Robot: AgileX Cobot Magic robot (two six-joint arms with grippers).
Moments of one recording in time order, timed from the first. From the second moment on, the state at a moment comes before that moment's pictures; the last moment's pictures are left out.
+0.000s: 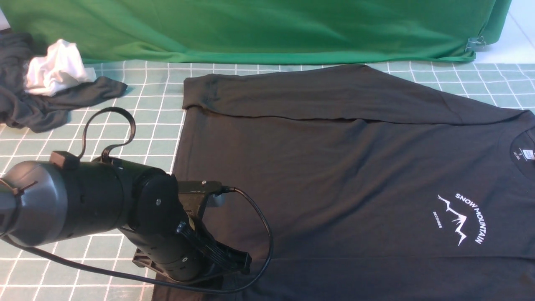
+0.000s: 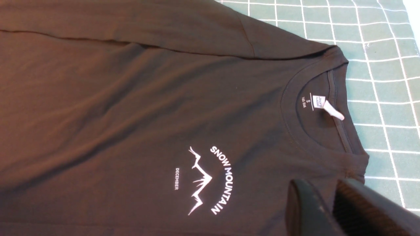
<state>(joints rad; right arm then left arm) -0.01 0.73 -0.83 0.11 0.85 -0.11 -0.51 1.63 -0.76 -0.25 0.61 -0.20</state>
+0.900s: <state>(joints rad) -0.01 0.73 -0.83 0.11 0.85 -0.11 -0.52 1.56 -0.79 -0.20 0.62 -0.20</state>
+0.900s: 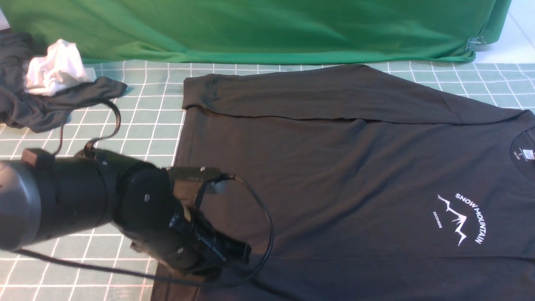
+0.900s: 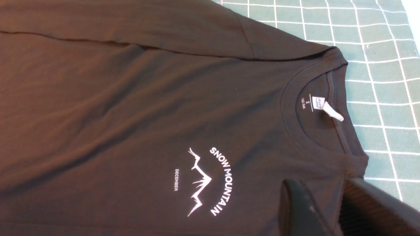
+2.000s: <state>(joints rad) -0.01 0.73 -0.83 0.11 0.85 -0.11 -0.17 1.89 -1.30 -0.12 0.54 -0.22</state>
